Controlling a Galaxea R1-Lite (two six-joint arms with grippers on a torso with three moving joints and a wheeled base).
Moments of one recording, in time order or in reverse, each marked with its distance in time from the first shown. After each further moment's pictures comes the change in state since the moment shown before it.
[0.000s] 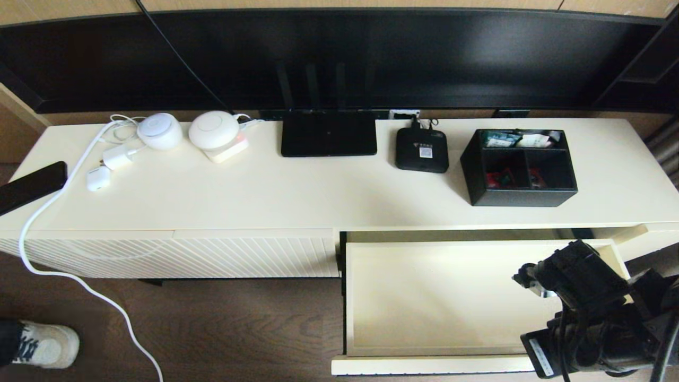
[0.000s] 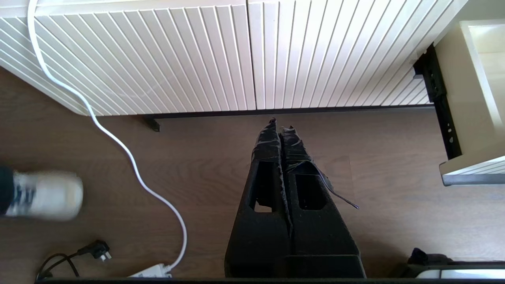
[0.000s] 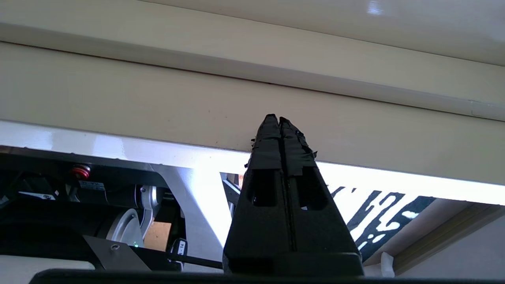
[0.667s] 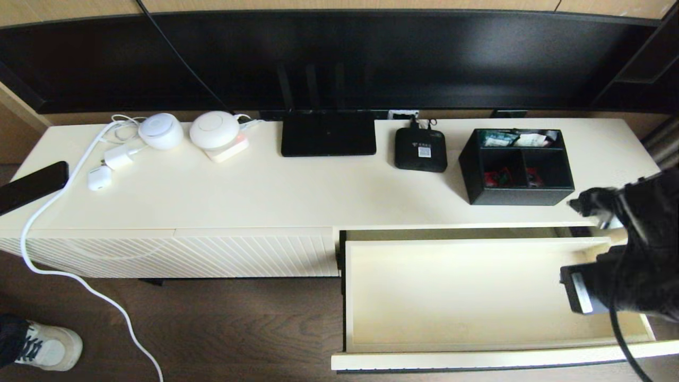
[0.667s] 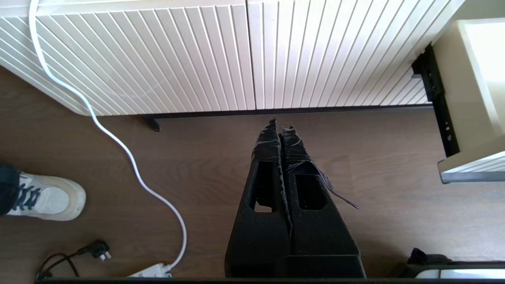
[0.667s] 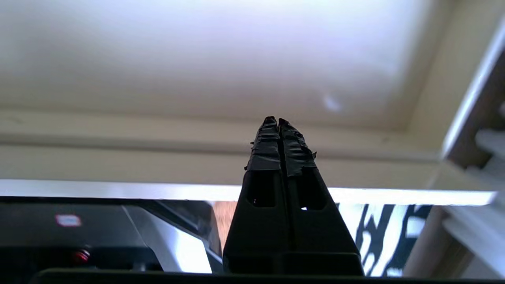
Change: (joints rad) left arm 0.000 0.000 0.000 0.000 0.000 0.000; right arm -0.018 -0.223 -0.278 0.039 -0.228 -0.054
